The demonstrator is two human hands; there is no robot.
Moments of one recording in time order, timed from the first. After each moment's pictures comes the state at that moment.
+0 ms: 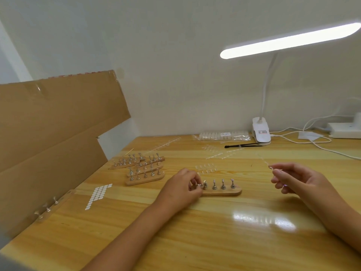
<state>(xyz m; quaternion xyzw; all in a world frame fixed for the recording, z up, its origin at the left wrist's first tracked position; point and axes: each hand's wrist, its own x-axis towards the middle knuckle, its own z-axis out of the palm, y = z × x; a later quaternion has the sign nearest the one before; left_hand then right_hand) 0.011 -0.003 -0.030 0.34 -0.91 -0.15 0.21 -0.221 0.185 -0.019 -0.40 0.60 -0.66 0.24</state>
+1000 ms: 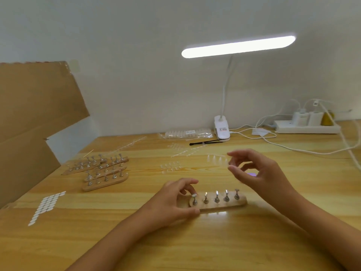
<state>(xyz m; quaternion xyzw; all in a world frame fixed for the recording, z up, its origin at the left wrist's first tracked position) -0.008 0.040 -0.031 0.21 -0.93 -0.31 0.09 -0.216 0.201 -0.002 -0.56 0.60 -0.57 0.05</state>
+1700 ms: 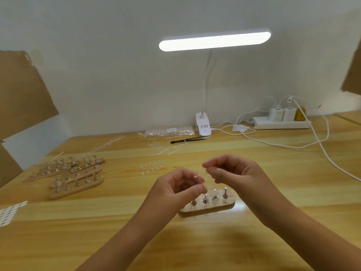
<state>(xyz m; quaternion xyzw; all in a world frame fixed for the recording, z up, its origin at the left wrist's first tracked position) -0.034 0.099 -0.001 0.16 -0.74 -0.61 0.25 -0.184 0.217 0.010 -0.45 0.56 -0.65 0.26</state>
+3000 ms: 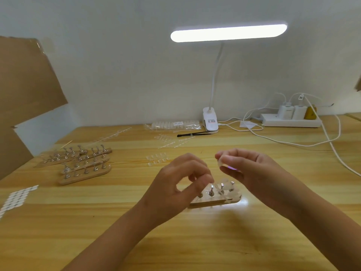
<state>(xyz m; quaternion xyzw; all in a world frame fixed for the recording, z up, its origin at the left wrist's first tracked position) -0.029 0.091 0.002 -0.02 -0.87 -0.33 0.37 -0.192 0.223 0.021 -0.45 0.53 -0.61 0.38</state>
